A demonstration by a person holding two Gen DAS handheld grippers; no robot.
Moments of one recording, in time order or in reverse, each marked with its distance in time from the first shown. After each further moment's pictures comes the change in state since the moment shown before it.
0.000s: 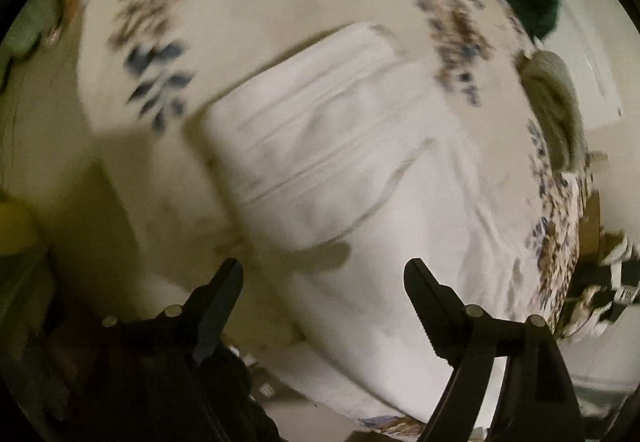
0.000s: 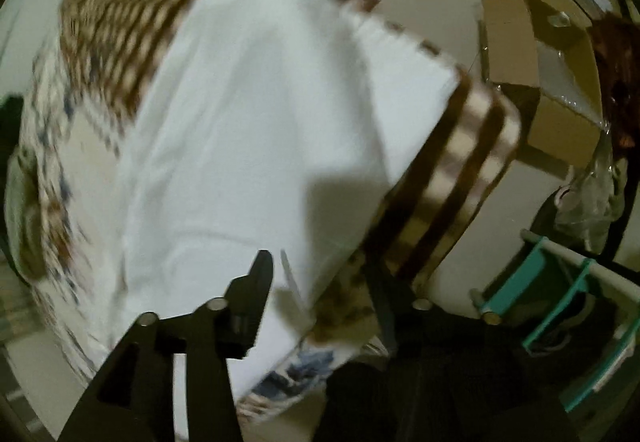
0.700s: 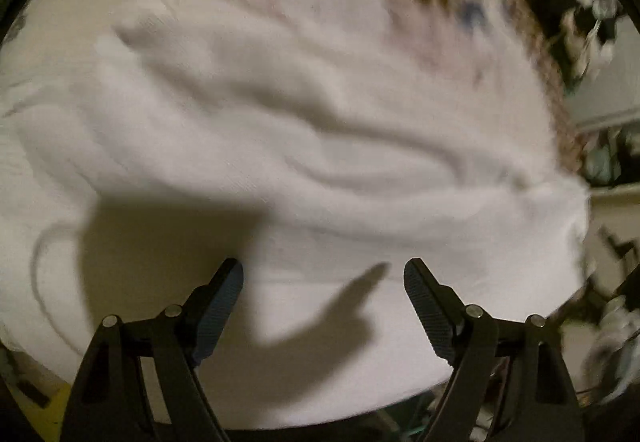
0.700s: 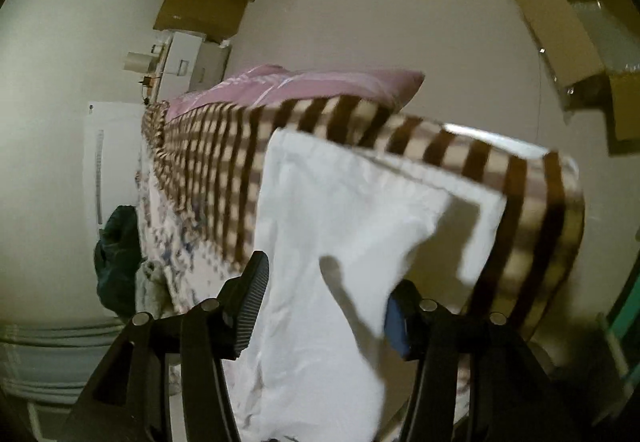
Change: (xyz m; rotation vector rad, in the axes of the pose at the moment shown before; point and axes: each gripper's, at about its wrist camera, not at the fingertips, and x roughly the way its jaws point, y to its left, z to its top) left arm 0.149 -0.258 -0.179 0.801 0.324 0.058; right arm -0.013 -0.066 0.064 0.227 -0.199 0.488
